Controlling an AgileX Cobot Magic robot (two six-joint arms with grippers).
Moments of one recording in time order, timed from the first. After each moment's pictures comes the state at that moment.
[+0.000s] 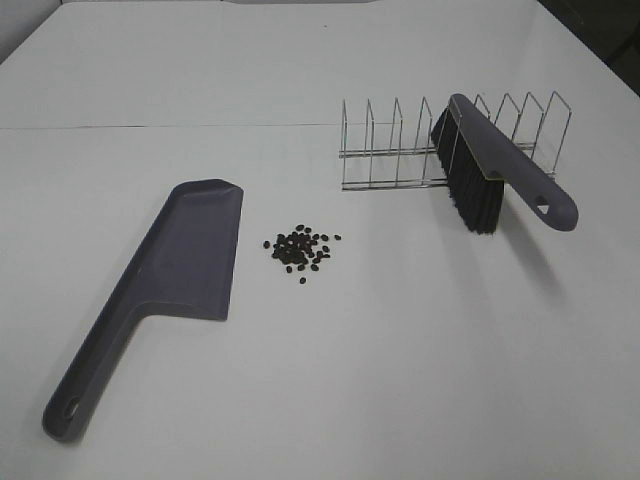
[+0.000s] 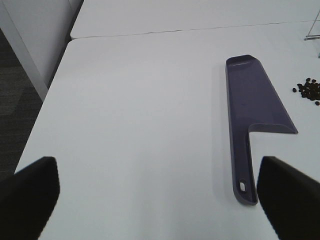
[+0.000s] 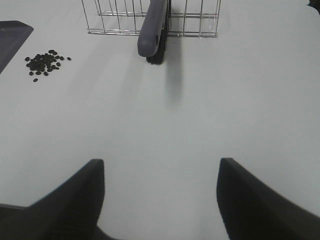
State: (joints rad) left arm 0.01 -0.01 -0.52 -0.05 1.08 0.09; right arm 0.07 0.00 -0.46 0.02 1.12 0.01
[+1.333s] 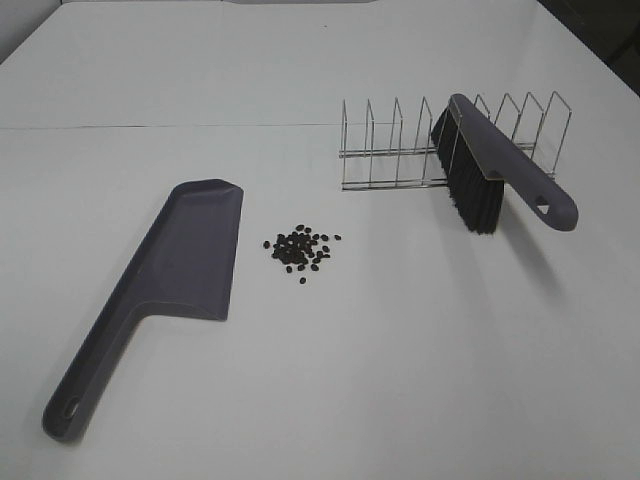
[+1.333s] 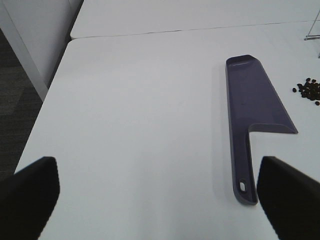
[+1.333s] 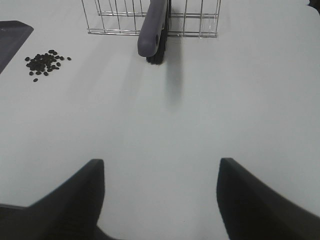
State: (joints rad) left arm 0.01 -0.01 -0.52 -0.05 1.08 0.09; right arm 0.07 0.00 -0.46 0.02 1.12 0.01
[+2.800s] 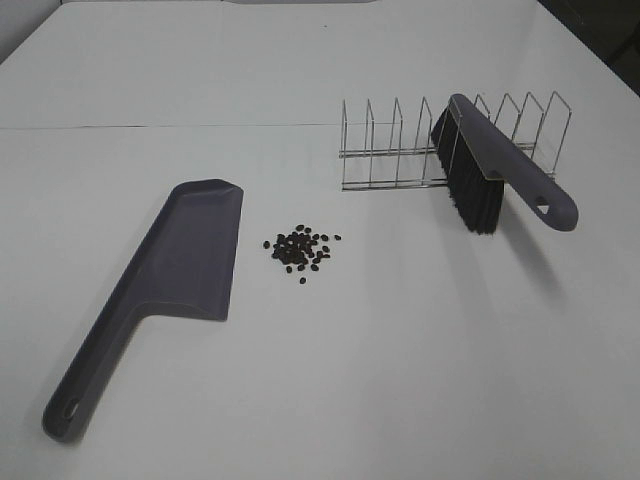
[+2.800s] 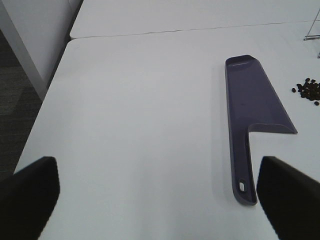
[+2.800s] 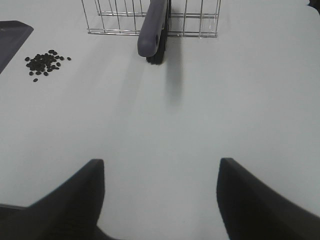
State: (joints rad) left arm 0.01 -0.01 -0.52 -0.05 1.08 0.09; right arm 0.07 0.00 -0.46 0.02 1.12 0.01
